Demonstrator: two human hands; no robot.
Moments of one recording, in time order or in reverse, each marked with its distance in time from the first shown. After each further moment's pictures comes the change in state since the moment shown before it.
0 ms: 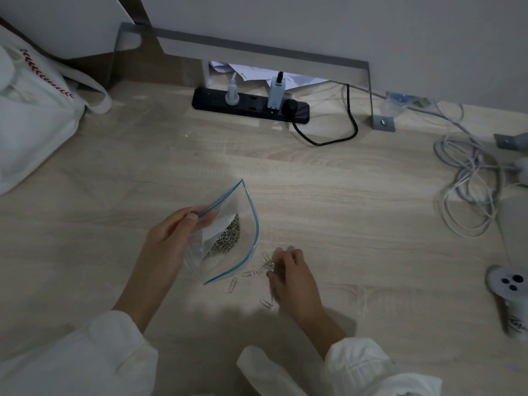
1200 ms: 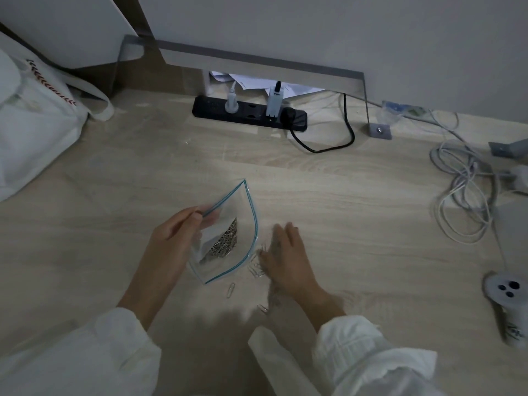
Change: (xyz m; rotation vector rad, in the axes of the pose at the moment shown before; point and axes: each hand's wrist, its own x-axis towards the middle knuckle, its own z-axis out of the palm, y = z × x) left_hand 0.003 0.012 0.007 0.030 0.010 -0.009; right_hand 0.048 -0.010 -0.007 -0.088 -0.048 0.028
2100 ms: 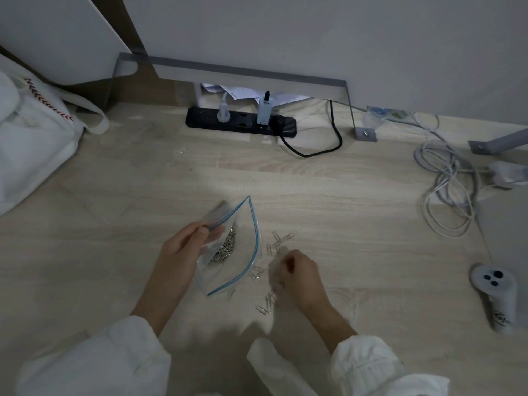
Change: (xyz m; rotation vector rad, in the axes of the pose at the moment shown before) left_hand -0.010 -0.004 0.010 -0.079 -0.040 -0.017; right_hand -0.044 -0.023 -0.040 0.262 0.069 0.255
